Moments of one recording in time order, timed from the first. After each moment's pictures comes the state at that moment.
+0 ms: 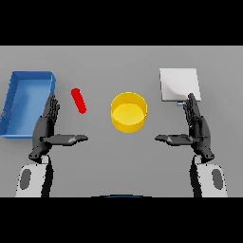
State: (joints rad) left arm 0.00 0.00 0.00 -1.57 0.00 0.00 0.00; right arm 0.00 0.00 0.00 -1.57 0.00 0.00 0.00
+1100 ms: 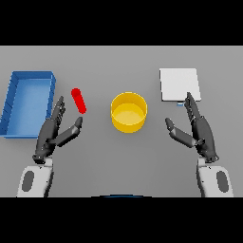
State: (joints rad) left arm 0.02 0.04 -0.09 -1.62 -0.14 -0.01 0.07; right arm 0.03 -0.09 0.06 -1.64 0.10 0.04 -0.06
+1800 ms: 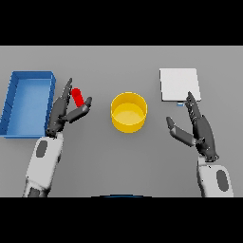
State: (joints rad) left arm -0.32 0.03 0.00 -1.17 -0.18 0.06 -0.05; right arm 0.02 -0.09 0.06 -1.63 0.12 0.03 -0.05
